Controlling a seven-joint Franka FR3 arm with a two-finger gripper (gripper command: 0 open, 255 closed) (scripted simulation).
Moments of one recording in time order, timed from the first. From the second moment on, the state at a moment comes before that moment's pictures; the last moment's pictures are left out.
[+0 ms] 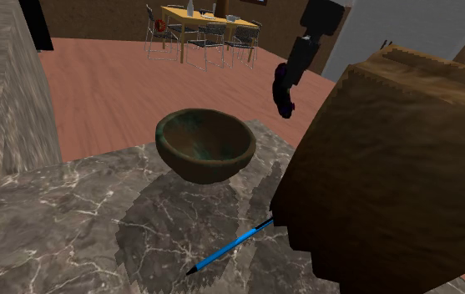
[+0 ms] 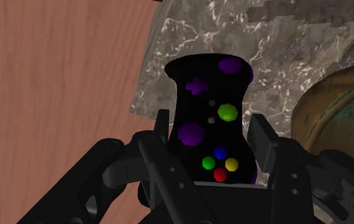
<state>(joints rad) 0.13 -0.76 0.08 -2.16 0.16 1.48 0.06</state>
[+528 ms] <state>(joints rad) 0.14 -0.70 0.12 -2.05 0.18 1.43 0.12</state>
